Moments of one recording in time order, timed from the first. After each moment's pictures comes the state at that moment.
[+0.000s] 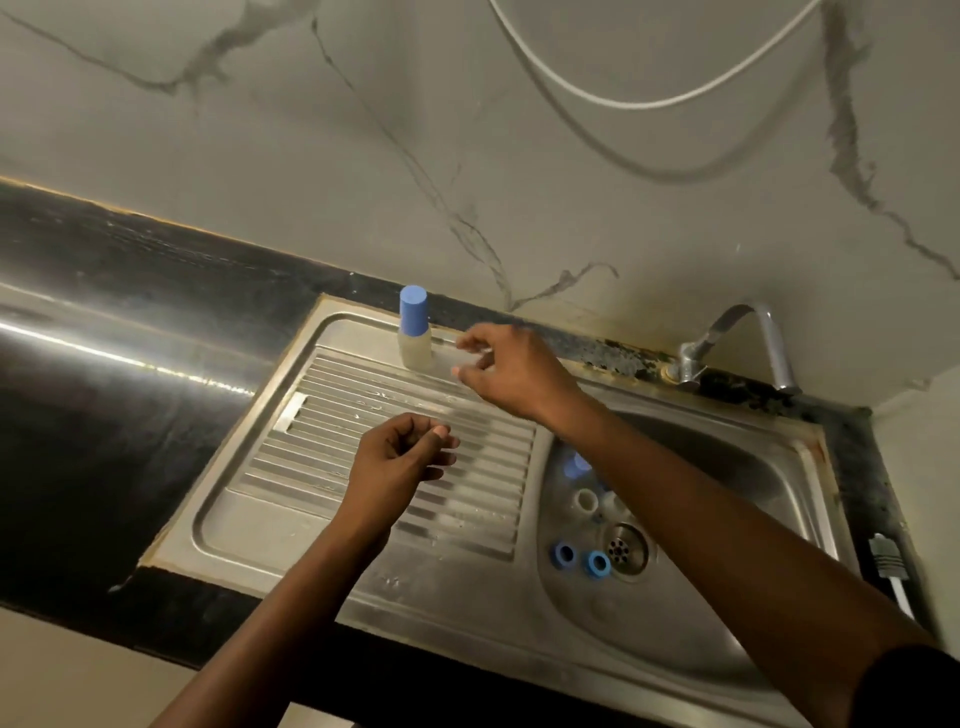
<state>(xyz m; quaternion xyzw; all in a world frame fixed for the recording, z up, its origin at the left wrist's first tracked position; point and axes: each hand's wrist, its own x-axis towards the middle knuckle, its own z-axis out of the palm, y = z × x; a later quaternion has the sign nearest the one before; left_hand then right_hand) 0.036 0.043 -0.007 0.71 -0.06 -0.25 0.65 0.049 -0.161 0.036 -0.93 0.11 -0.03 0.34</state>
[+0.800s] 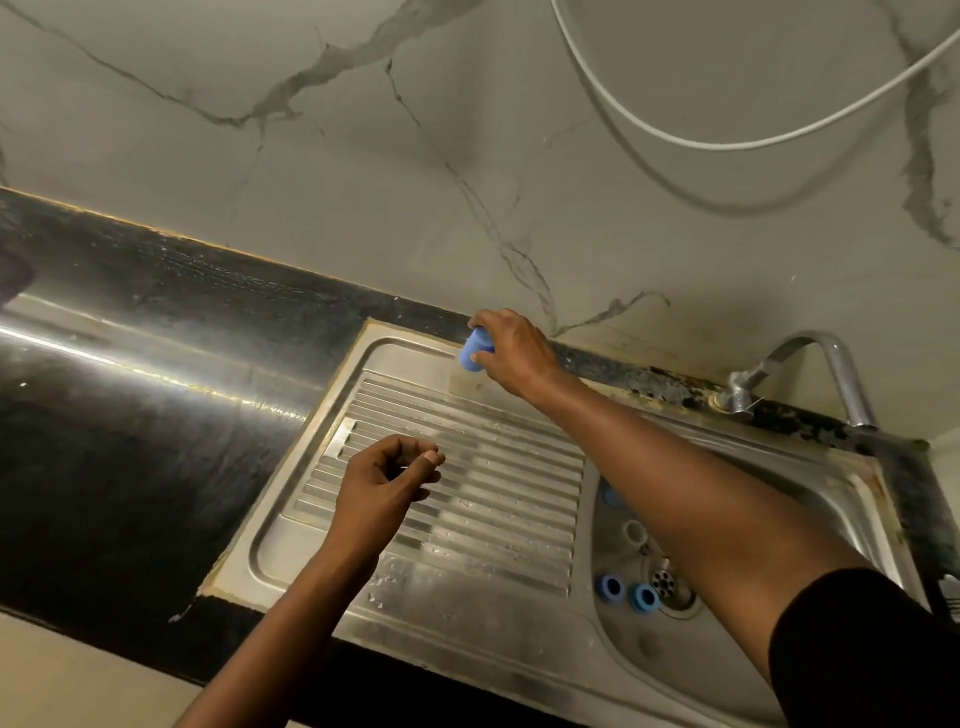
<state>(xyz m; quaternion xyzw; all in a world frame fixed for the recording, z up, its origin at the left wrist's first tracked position) 0.083 0.113 -0.018 0.72 -0.06 -0.22 0.66 0.160 -0.143 -0.004 -0.97 0.11 -0.04 0.23</state>
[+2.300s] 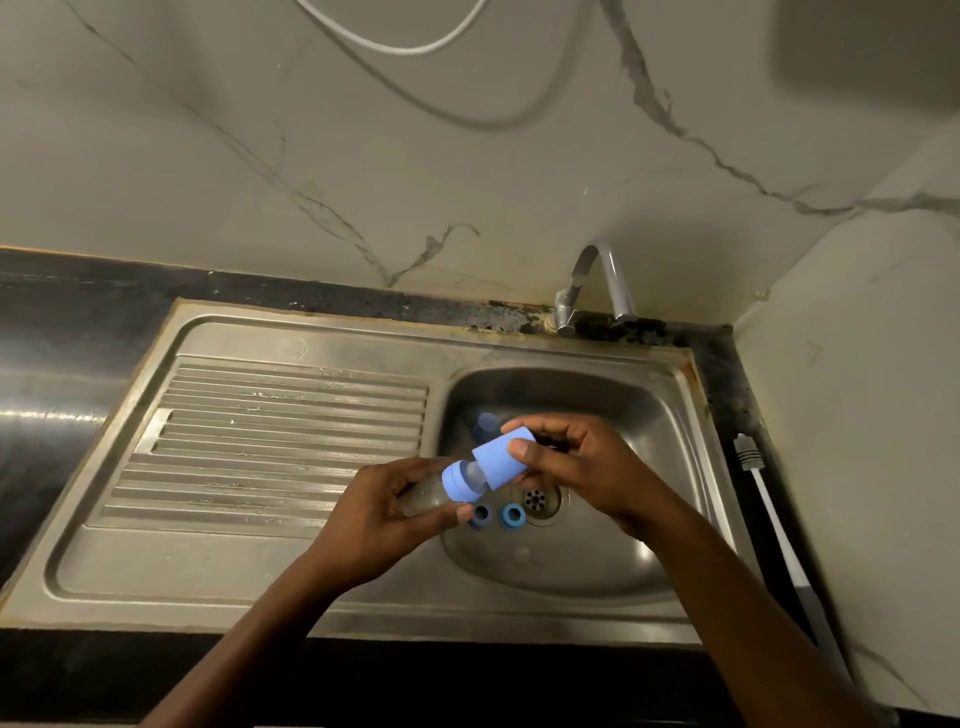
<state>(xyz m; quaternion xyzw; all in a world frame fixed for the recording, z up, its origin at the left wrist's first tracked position) -0.053 -0.018 -0.016 0.74 -0.37 -0.28 0.48 -0.195 -0.240 0.026 -0.71 0.24 -0.05 0.66</state>
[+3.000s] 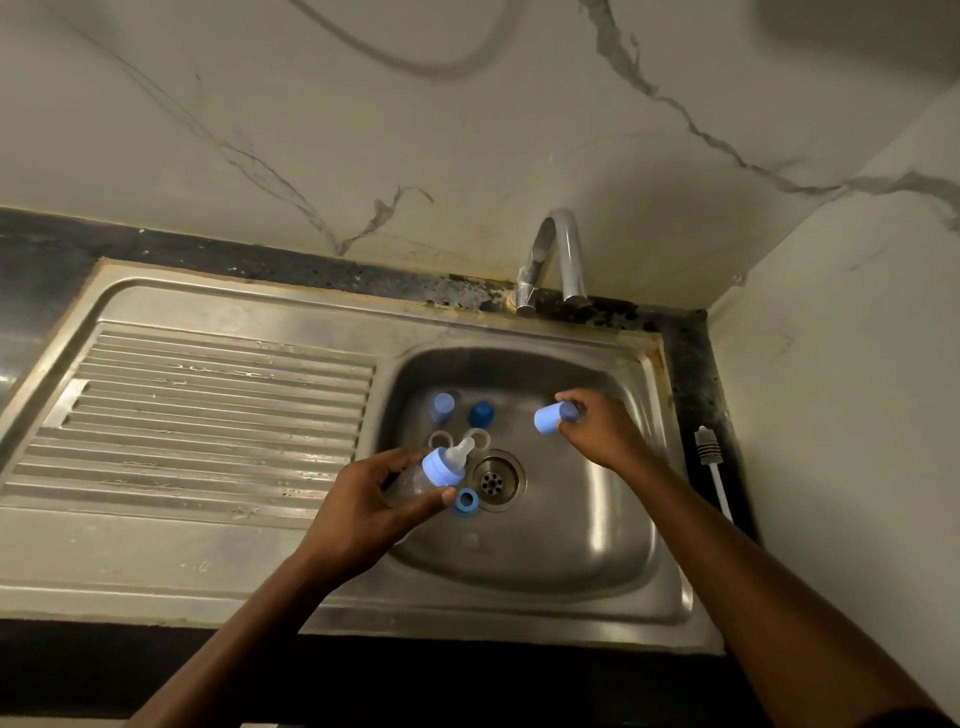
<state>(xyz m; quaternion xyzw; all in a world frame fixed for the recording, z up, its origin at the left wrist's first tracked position) -0.099 -0.075 -0.046 0.77 -0.29 -0.30 0.49 -0.223 -0.402 -0.106 -0.86 0.38 0.00 0.34</state>
